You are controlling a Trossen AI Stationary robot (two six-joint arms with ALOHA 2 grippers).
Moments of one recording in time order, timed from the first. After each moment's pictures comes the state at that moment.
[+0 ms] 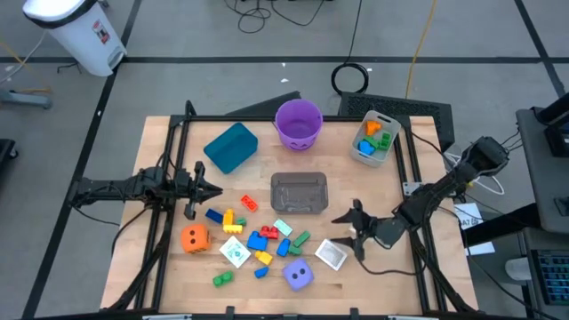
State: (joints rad) left arm 0.00 0.01 0.02 0.03 0.08 -0.08; right arm 0.62 1.26 0.36 0.49 0.57 0.48
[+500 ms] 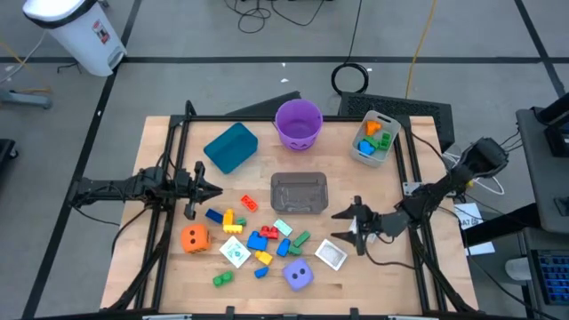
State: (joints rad) left arm 0.00 0.01 0.02 0.03 0.08 -0.08; right arm 0.59 1.28 0.25 0.74 0.57 0.47
